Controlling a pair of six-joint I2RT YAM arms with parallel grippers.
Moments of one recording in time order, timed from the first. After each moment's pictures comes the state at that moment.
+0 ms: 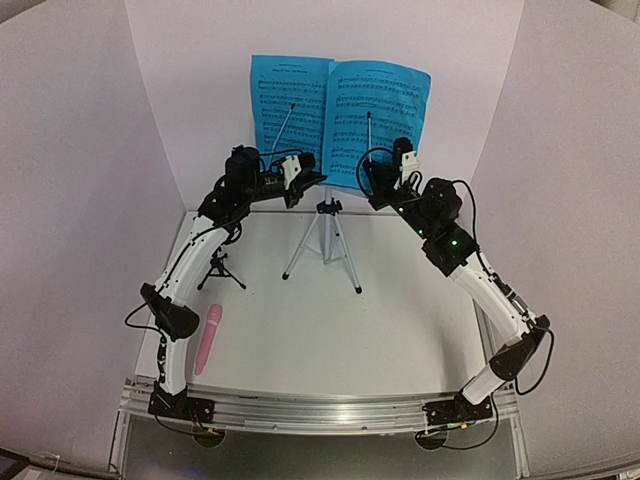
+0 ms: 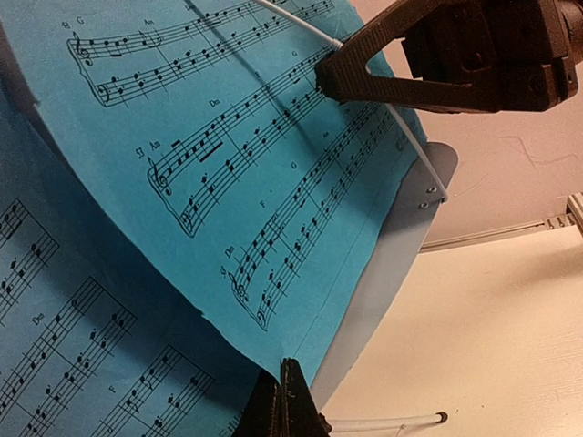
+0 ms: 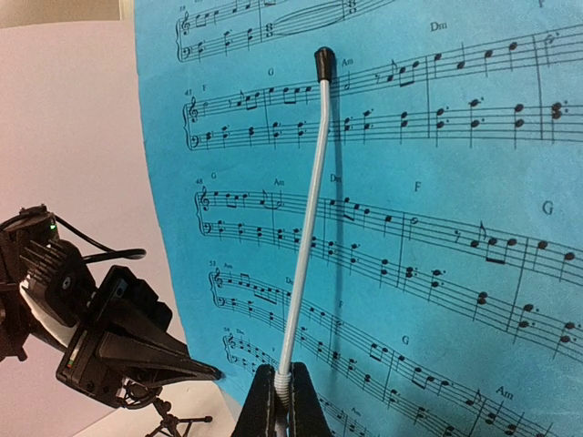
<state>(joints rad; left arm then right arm) -0.62 2.12 2.53 -0.46 0.63 0.50 0.64 1.61 1.82 -0.02 0.00 0.13</state>
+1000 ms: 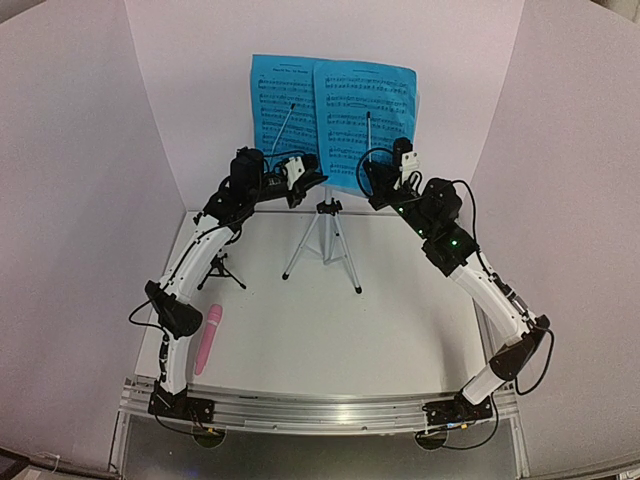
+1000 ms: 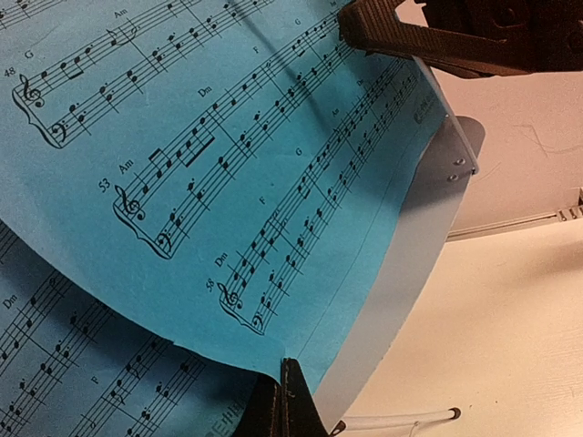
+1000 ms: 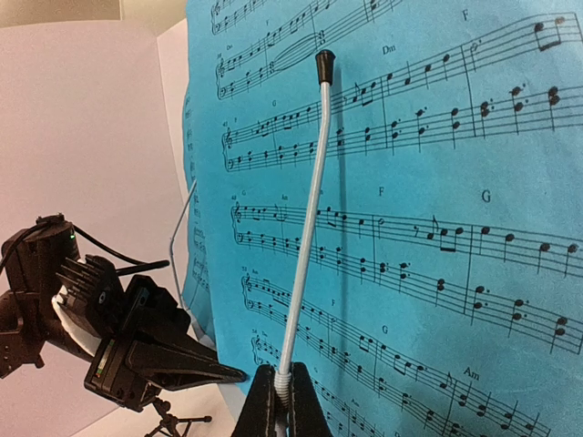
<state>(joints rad) -0.61 2.16 2.53 -0.43 0.61 0.52 0.64 1.61 1.82 -0.02 0.00 0.13</state>
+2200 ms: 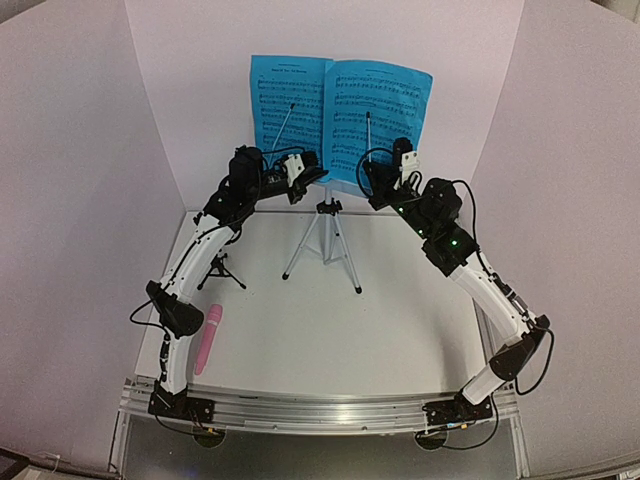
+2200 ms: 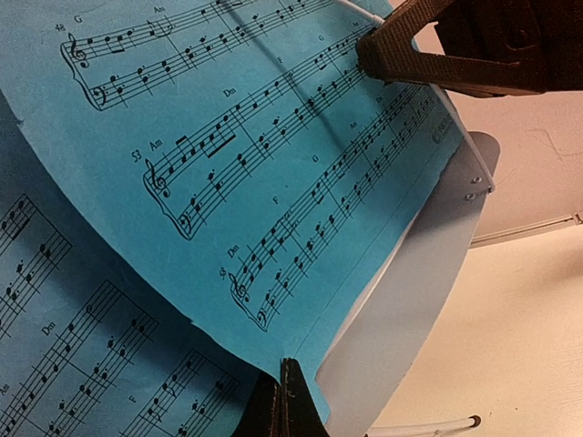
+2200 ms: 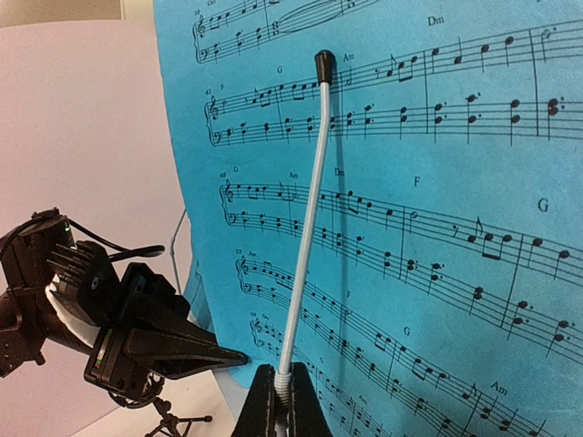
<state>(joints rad) -0.61 2.17 2.56 -0.39 0.59 0.53 0.64 1.61 1.82 -0.02 0.00 0.13</state>
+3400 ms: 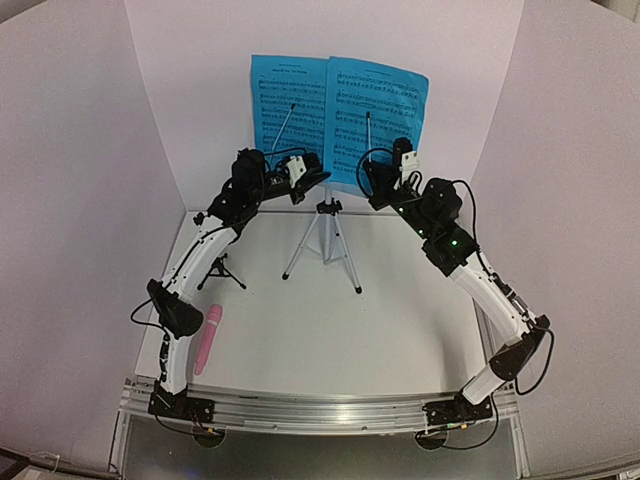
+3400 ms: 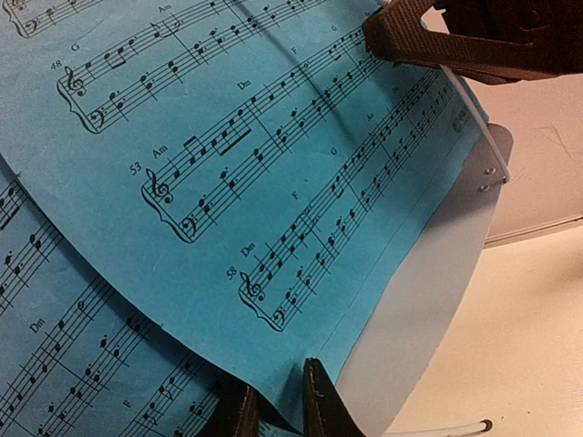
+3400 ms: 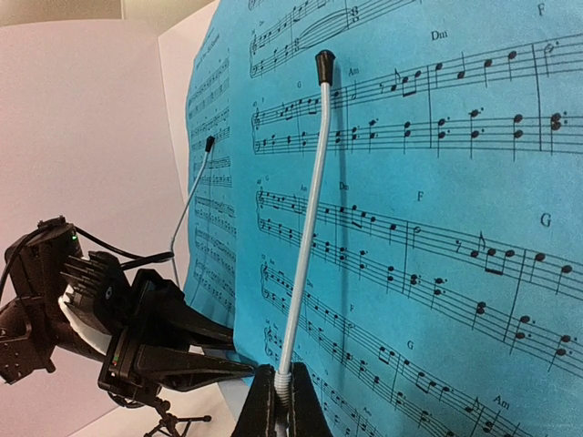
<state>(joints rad) -0.61 2.17 2.49 -0.30 0.57 0.53 0.64 1.61 1.82 -0.02 0.00 0.12</state>
